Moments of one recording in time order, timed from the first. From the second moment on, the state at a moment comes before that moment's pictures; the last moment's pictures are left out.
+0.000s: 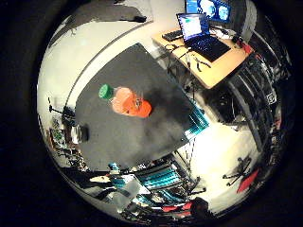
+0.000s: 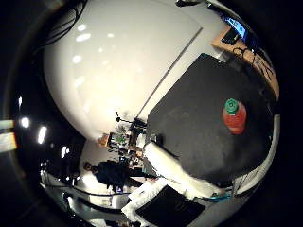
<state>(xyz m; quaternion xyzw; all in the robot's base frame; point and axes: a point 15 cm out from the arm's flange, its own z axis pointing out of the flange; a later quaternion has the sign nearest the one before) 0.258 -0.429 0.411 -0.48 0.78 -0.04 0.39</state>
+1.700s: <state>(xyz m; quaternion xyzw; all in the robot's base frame) 0.301 -0.443 0.220 -0.45 0.73 0.08 0.52</state>
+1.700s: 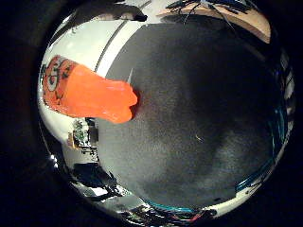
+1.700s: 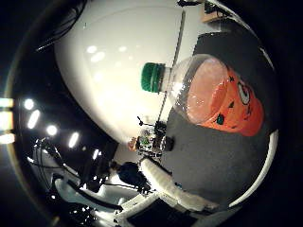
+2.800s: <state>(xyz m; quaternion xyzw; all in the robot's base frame) 0.337 -0.367 0.208 -0.51 0.68 0.19 0.49</state>
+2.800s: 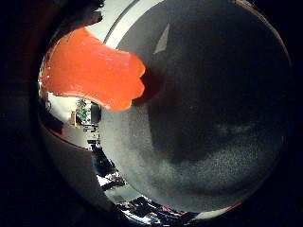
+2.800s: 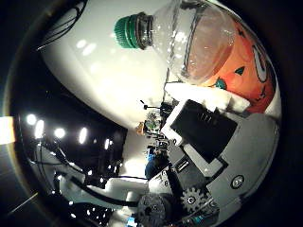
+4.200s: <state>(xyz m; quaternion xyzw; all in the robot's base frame) 0.377 -0.156 0.411 -0.73 0.61 0.10 0.28</state>
